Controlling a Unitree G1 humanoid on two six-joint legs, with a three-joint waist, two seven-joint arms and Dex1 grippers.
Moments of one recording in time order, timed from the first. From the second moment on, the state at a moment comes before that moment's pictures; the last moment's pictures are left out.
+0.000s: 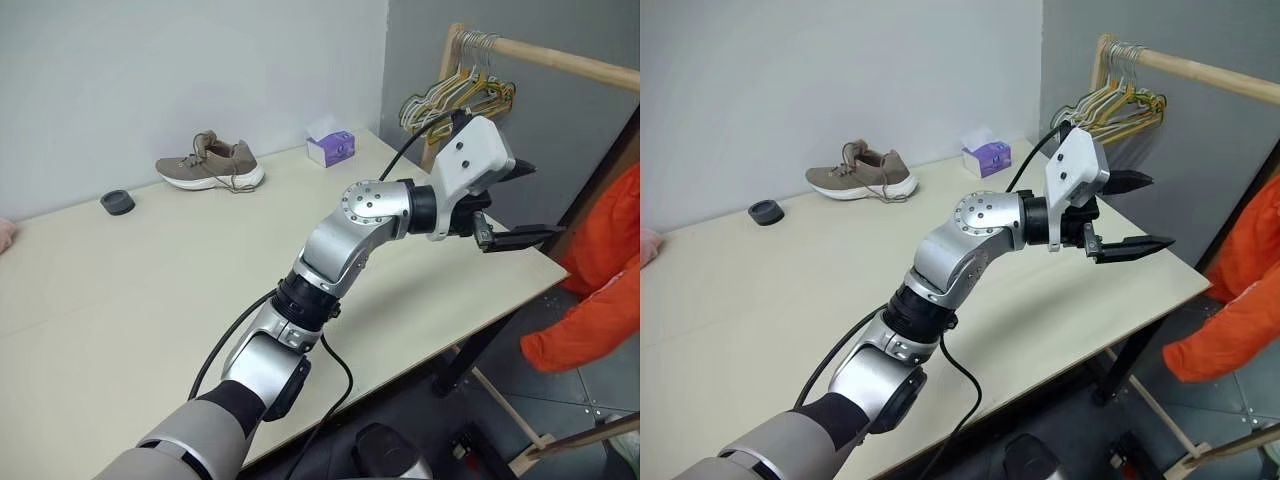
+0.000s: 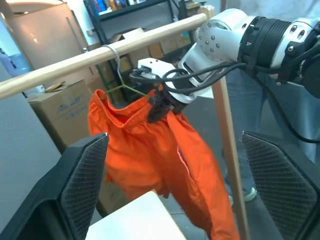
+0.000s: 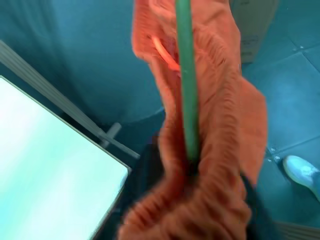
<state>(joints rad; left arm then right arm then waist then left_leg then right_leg) -1.02 -0.07 -0.32 0.16 -0.28 0.40 -0.84 -1.00 -1.10 -0.38 0.93 0.18 1.04 0.39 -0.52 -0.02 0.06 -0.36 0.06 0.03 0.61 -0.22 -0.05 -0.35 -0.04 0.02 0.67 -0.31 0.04</state>
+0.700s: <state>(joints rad) -1.01 -0.06 -0.32 0.17 -0.27 0.40 -0.85 -0.73 -0.99 -0.51 0.06 0.28 1.07 0.33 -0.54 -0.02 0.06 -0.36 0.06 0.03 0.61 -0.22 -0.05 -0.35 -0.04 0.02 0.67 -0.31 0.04</state>
